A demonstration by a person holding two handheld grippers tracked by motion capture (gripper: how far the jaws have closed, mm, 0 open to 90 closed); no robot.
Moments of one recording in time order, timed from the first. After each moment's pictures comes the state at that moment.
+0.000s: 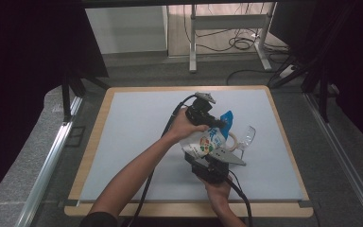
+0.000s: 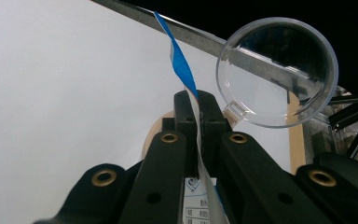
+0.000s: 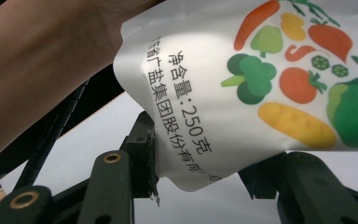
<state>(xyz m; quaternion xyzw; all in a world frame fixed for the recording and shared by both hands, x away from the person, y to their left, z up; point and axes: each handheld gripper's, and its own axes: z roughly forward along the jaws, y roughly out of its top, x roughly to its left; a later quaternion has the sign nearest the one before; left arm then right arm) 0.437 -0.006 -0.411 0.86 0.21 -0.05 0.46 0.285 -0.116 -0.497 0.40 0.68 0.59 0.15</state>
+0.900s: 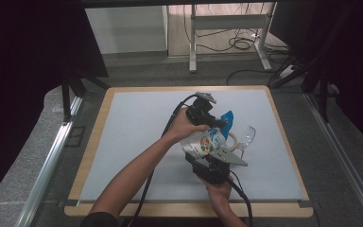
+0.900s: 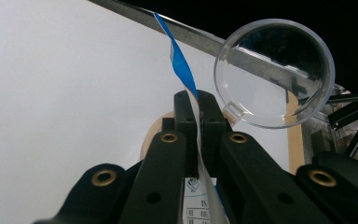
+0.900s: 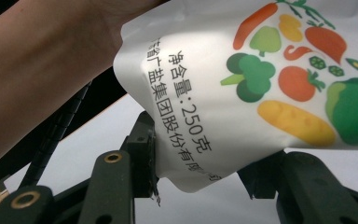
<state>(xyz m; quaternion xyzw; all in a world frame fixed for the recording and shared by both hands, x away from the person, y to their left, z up) 0.437 -0.007 -0.409 0.86 0.20 -0.05 0.46 0.284 -0.118 -0.495 0.40 0.68 0.60 0.15</state>
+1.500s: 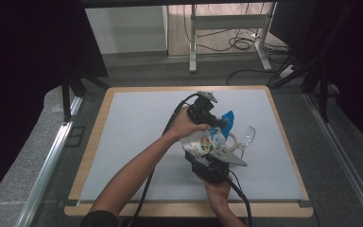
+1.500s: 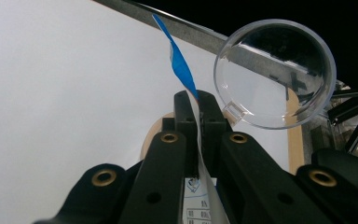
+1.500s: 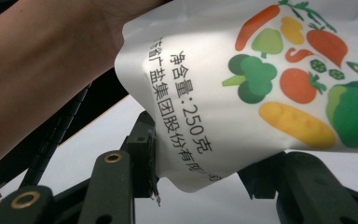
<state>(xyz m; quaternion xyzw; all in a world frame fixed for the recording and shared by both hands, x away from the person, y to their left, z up) 0.440 -0.011 -0.406 0.87 0.20 -0.05 0.45 0.283 -0.115 -0.493 0.41 0.67 0.60 0.16</state>
